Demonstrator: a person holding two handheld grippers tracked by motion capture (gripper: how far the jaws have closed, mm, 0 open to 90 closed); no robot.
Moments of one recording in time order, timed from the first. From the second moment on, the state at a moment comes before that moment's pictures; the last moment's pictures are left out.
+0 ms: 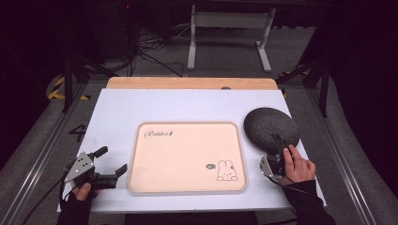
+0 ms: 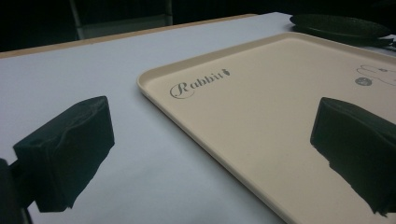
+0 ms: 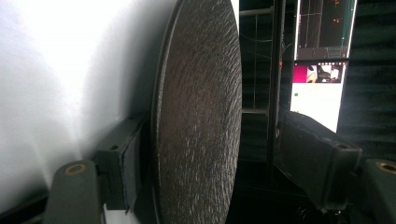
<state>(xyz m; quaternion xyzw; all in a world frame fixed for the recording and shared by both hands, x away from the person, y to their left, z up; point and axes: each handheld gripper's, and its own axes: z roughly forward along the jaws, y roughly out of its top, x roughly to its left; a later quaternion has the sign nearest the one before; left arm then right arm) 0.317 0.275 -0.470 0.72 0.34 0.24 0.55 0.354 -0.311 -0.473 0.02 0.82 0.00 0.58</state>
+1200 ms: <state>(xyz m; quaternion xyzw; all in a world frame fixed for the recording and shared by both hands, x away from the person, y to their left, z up) 0.317 0.274 -0.470 0.72 0.34 0.24 0.55 0.363 -0.304 -0.483 0.00 0.84 -0.04 0.53</state>
